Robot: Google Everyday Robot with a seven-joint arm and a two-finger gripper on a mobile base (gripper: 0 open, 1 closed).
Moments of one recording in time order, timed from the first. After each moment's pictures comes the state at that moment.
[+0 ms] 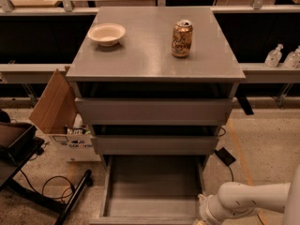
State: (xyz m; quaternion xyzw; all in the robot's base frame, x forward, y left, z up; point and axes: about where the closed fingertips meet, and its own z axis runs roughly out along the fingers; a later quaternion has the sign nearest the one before) arm 0.383 -0.184 0.331 -0.51 0.84 0.17 0.13
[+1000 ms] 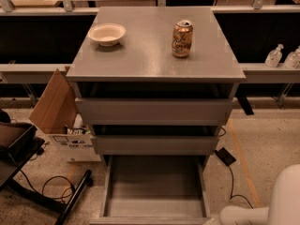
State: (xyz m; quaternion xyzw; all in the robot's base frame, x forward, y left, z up) arm 0.331 -0.207 0.205 -0.47 0.85 0.20 0.10
